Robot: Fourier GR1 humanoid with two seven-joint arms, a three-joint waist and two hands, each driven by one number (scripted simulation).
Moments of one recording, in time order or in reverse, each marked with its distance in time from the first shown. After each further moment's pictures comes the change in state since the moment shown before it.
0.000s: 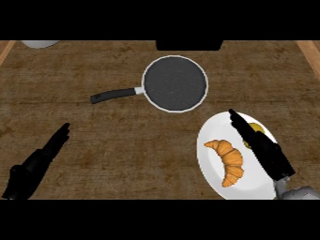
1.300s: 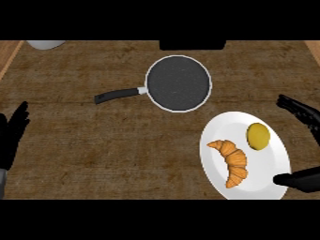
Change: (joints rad) left arm -0.143 0.011 0.190 0.103 -0.031 0.214 0.317; right arm 0.047 -0.174 -0.292 -0.171 -0.052 0.219 -0.412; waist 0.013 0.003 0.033
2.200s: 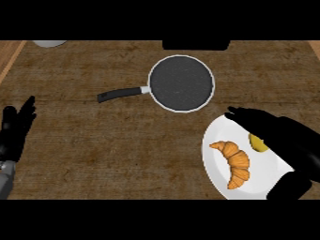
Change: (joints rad) left arm -0.058 -0.042 0.004 0.040 -0.046 -0.005 0.016; right arm -0.247 -0.178 0.376 -0.279 0.450 0.186 0.710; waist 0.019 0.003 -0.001
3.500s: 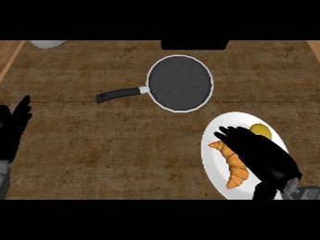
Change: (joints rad) left arm 0.019 -0.081 0.155 -0.042 -0.130 -0.119 0.046; right arm 0.138 0.228 0.051 0.145 0.484 0.083 -0.102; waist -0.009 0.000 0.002
